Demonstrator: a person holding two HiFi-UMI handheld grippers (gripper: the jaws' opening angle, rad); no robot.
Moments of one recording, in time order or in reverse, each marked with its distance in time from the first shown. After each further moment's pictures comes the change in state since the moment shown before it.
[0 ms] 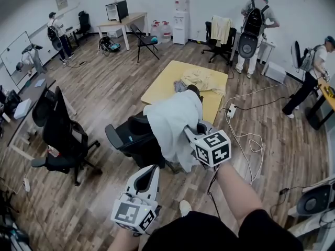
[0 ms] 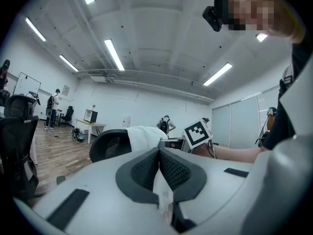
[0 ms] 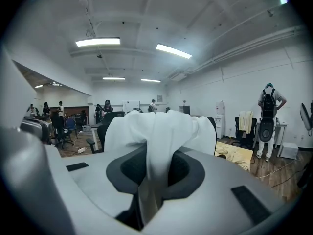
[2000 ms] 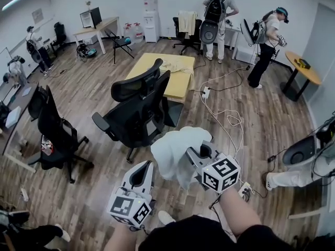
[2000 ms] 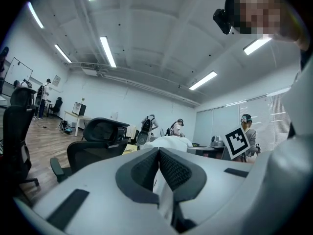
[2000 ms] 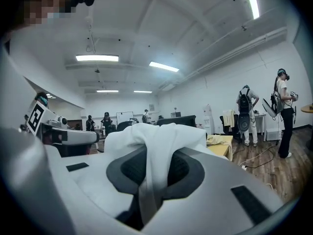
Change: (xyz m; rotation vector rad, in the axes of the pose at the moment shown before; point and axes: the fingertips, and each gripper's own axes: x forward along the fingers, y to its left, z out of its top) left arm -0.193 -0.160 -0.037 -0.044 0.013 -0.155; right arm -0.324 0.179 -0.078 0.124 -0.107 -0.100
